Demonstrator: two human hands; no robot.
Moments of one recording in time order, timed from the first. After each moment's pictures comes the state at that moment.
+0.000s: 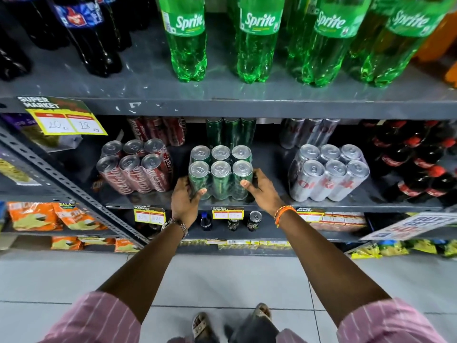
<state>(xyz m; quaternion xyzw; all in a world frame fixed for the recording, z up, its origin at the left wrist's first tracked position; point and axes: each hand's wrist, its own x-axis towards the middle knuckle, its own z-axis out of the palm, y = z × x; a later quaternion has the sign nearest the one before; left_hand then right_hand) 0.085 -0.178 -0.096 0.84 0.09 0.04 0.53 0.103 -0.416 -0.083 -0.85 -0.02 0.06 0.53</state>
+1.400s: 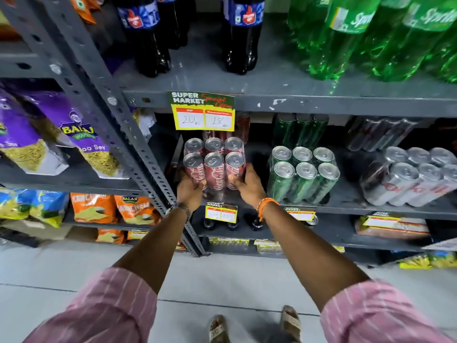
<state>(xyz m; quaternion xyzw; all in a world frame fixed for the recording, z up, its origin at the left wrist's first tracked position) 0.114 0.036 -0.096 0.88 0.15 0.00 0.45 0.126 -0.153 -0.074 -0.84 0.02 0.07 0.54</state>
